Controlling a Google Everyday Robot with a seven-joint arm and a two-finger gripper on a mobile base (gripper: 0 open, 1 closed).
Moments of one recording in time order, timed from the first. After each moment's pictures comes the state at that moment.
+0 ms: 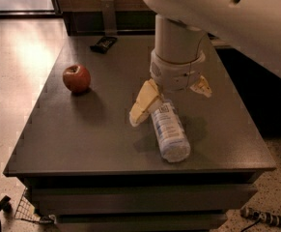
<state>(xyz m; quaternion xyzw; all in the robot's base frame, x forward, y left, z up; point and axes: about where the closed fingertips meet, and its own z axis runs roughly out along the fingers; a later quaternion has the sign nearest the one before) 0.466 -0.081 0.878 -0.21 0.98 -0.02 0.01</state>
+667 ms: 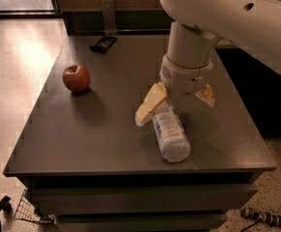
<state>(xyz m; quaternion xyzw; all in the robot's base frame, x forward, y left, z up) 0.469 -0.093 0.856 -0.18 0.98 0.03 -0.02</state>
